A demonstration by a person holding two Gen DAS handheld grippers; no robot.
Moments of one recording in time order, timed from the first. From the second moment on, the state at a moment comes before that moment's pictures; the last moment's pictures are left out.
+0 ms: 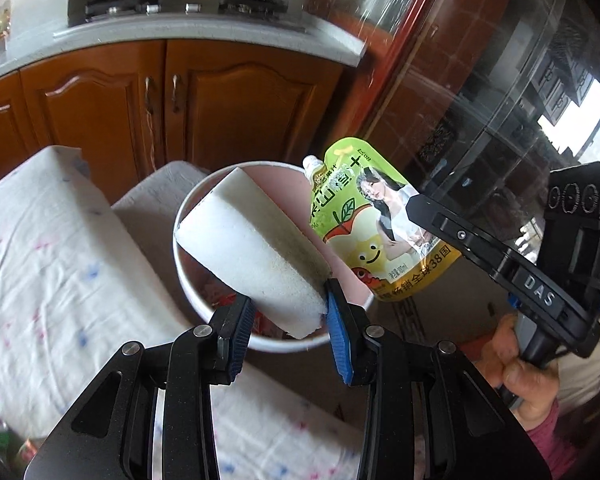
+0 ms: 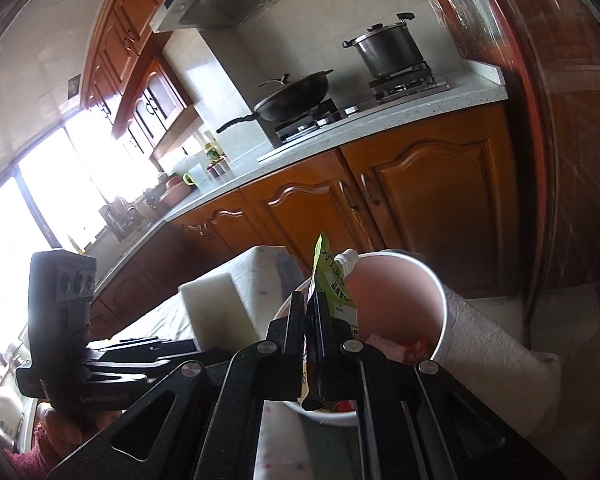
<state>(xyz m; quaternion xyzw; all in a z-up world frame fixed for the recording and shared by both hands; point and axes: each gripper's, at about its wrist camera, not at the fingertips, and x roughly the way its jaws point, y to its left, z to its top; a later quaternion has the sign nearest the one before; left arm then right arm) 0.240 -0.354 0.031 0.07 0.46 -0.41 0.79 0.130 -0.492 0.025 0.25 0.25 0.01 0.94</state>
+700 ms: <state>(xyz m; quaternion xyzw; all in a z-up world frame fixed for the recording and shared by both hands) 0.262 -0.395 -0.012 0.09 0.53 -0.38 0.75 0.162 -0.523 -0.015 0.28 0.29 -0.01 0.91</state>
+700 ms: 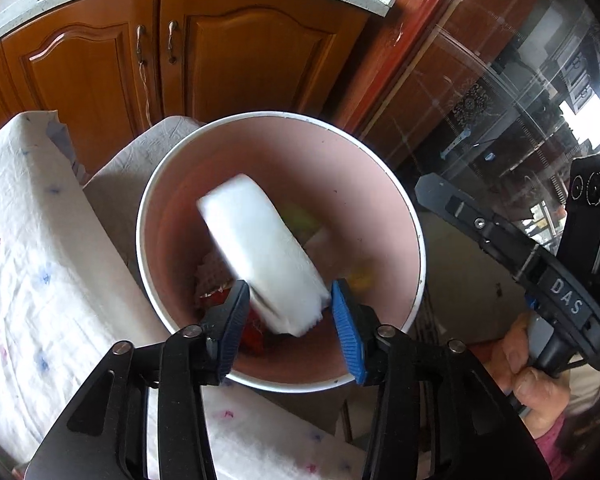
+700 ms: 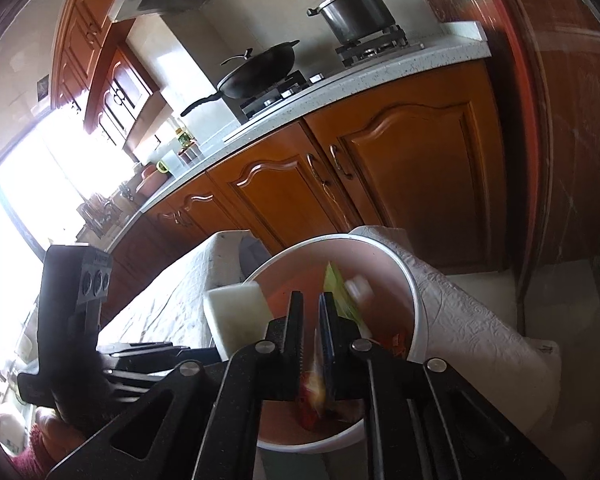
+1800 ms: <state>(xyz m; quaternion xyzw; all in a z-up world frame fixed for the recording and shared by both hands) 0.185 -0.199 0.027 -0.04 0.42 -0.27 0.87 0.114 -0.433 0.001 0.26 0.26 0.04 0.93</state>
